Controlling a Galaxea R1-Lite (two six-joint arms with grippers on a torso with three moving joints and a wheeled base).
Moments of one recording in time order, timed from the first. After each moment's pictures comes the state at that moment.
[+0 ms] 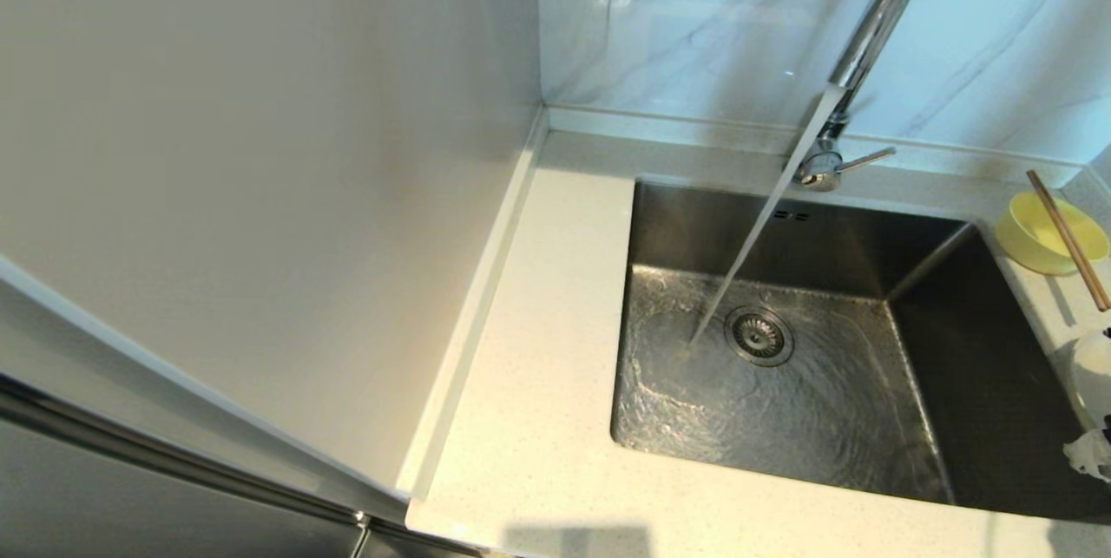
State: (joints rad) left arm 0.00 0.00 0.00 0.00 0.00 0.00; right arm -0.58 1.60 -0.84 0.21 0.02 -0.40
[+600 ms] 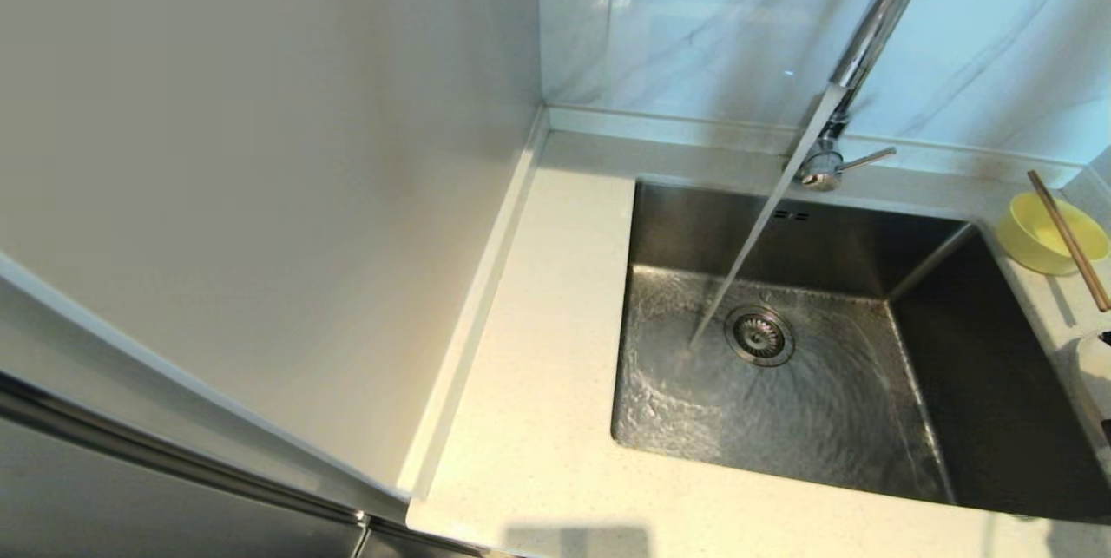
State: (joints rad) left arm 0.00 0.00 0.00 0.00 0.00 0.00; right arm -0.58 1.58 -0.82 0.21 0.01 -0.41
